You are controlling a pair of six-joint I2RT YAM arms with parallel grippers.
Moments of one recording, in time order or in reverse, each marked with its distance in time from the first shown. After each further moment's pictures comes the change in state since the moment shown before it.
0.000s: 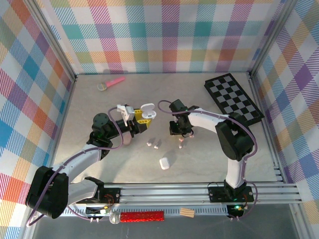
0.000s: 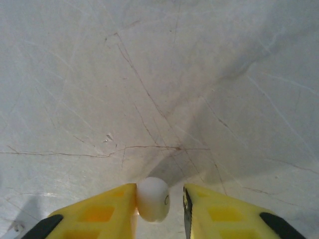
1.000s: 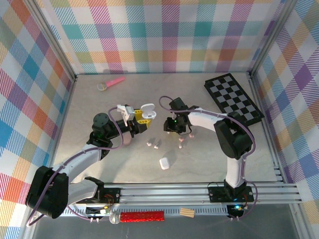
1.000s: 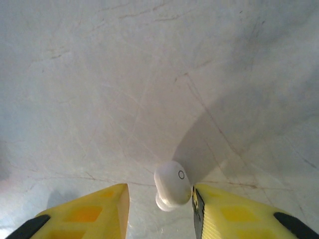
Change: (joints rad) left arm 0.000 0.000 0.000 -0.005 0.001 0.000; right arm -0.026 0.029 0.002 0.148 -0.157 0.145
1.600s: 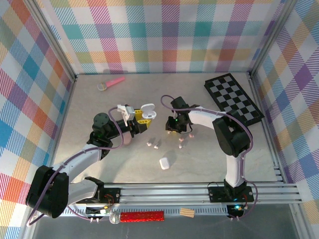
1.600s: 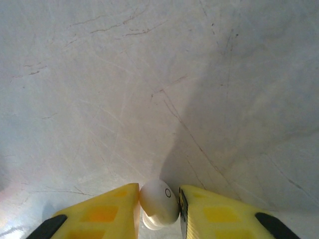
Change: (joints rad) left arm 0.000 0.006 0.000 0.000 0.000 0.000; right arm -0.016 0.041 0.026 -0.013 -0.031 0.003
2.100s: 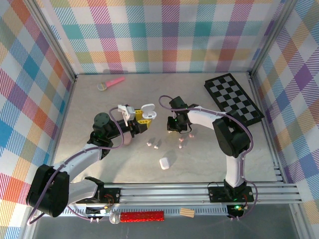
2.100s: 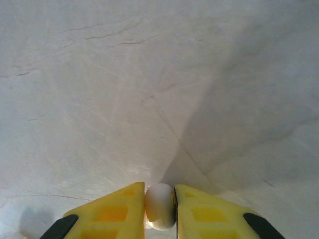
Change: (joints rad) left arm 0.000 0.010 0.000 -0.001 -0.002 0.015; right arm 0.005 -0.014 0.016 -0.049 0.113 -0.058
